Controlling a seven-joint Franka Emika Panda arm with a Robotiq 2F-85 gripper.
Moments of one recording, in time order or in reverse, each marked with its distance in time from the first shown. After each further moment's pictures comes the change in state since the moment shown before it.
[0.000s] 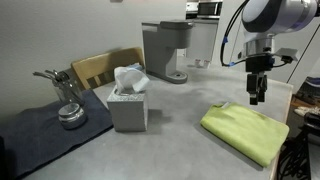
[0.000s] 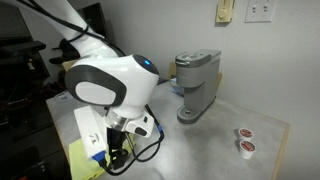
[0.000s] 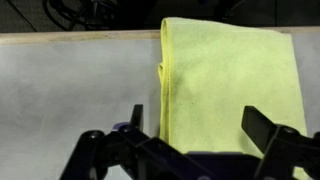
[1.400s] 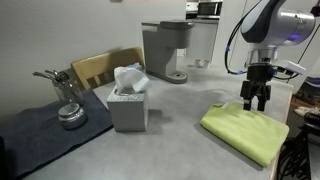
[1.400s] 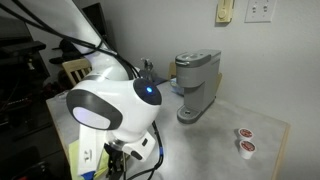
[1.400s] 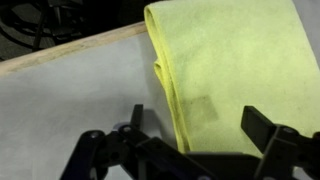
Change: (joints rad) arm -0.071 0.091 0.022 -0.005 0.200 0.065 0.031
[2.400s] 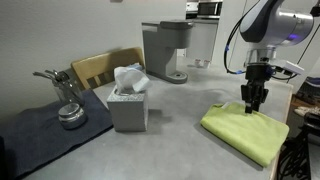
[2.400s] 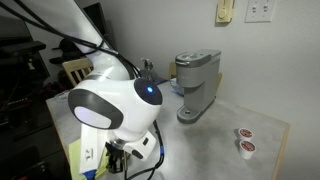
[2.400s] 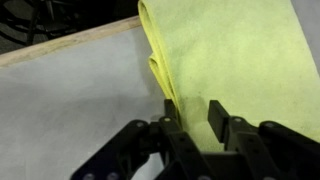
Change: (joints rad) arm -0.003 0.004 0.007 0.008 0.019 0.002 -0.001
